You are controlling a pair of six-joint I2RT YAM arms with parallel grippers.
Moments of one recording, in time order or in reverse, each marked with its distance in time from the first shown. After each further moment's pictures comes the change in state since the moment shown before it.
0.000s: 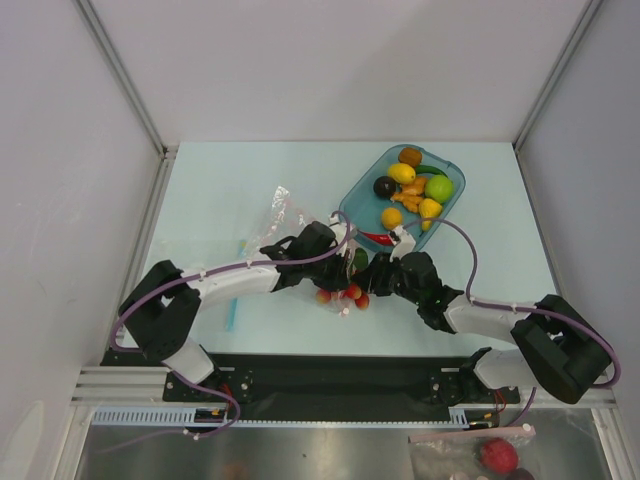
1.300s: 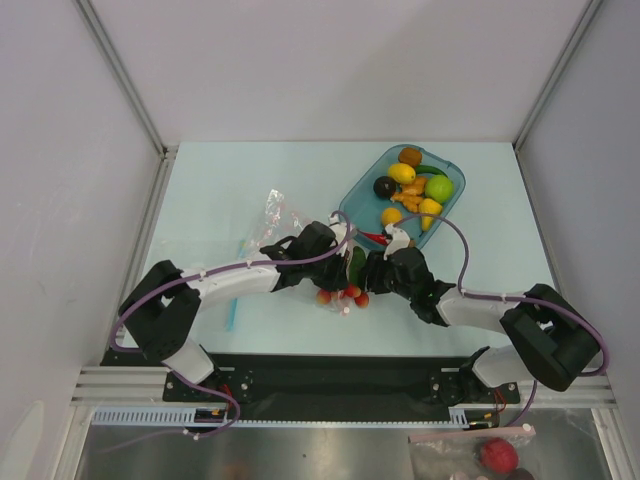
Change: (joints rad) left arm 0.000 0.000 0.002 -0.003 -0.008 0.007; right arm 0.011 0.079 0.067 -0.081 0.084 -0.110
